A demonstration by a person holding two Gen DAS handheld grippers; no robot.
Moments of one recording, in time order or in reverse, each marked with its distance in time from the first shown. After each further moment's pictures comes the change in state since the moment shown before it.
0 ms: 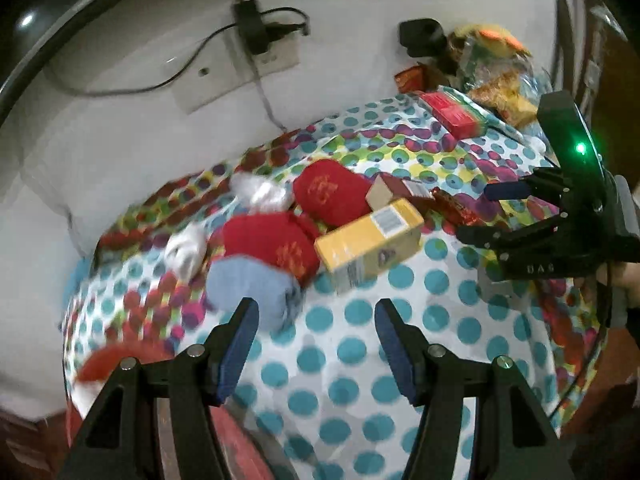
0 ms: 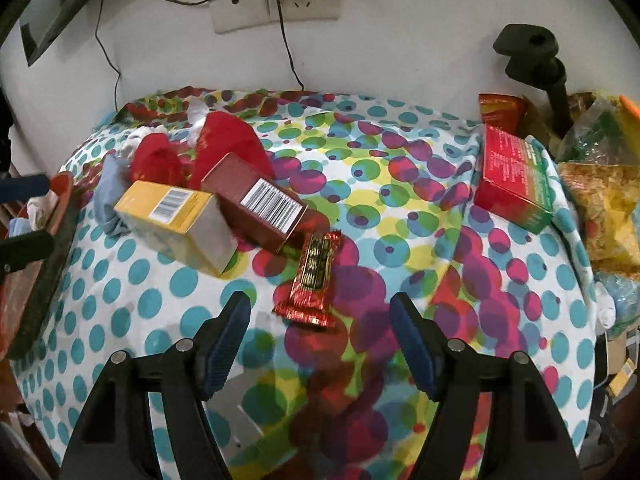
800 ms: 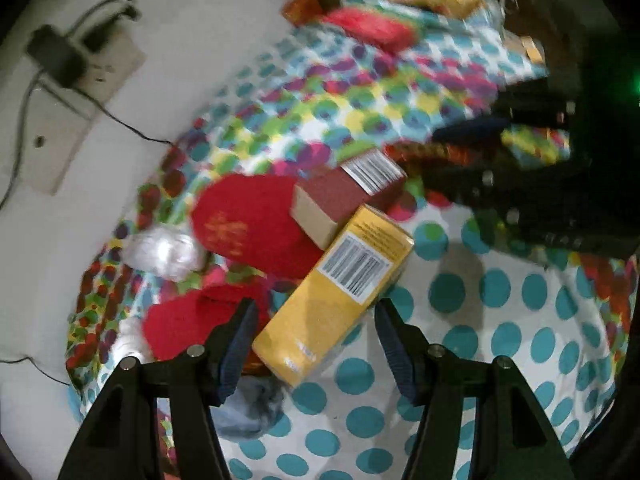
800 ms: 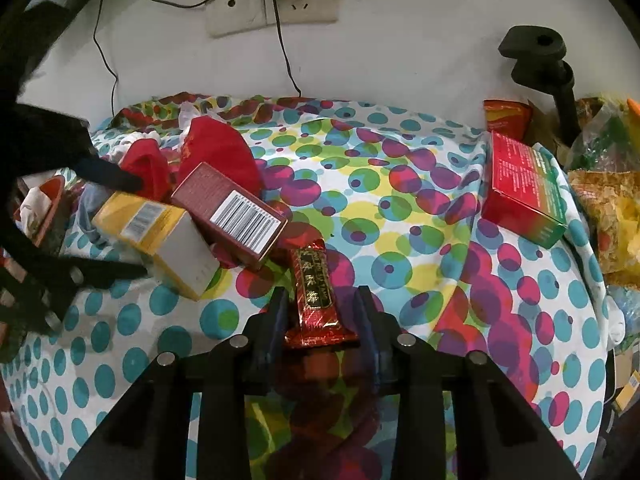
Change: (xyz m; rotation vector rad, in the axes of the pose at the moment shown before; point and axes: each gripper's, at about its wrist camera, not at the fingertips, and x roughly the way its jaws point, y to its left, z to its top) left arm 0.092 -0.043 0.039 0.422 0.208 -0.094; right arm 0.012 -0.005 0.000 -0.003 -0.042 0.002
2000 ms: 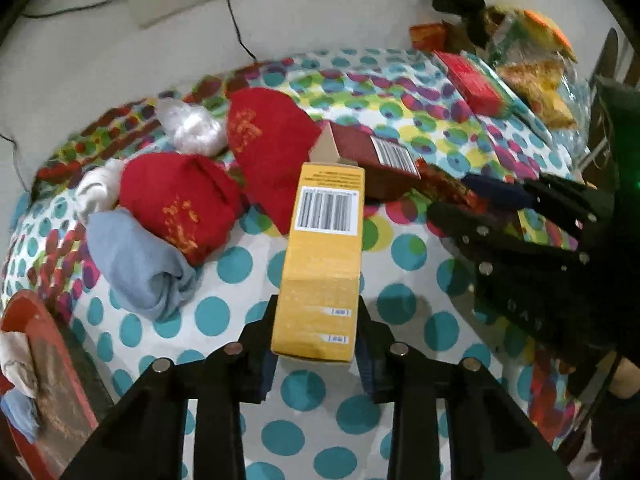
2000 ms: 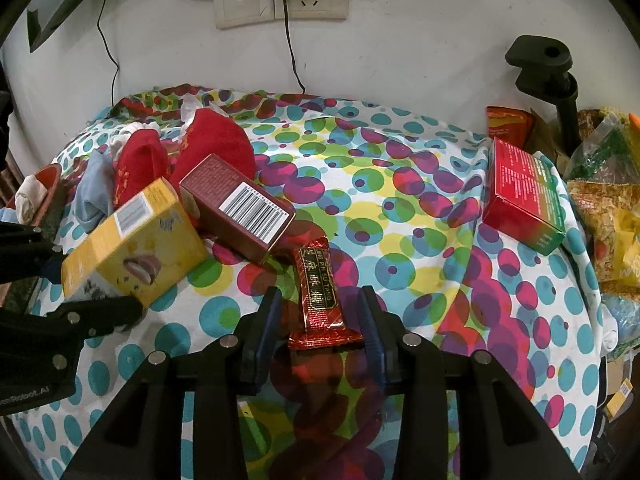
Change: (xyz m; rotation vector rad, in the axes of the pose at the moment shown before) left arm -0.013 -0.009 -0.033 -0.638 -0.070 -0.023; right arm 0.003 0.007 0.000 -0.036 0.009 -0.031
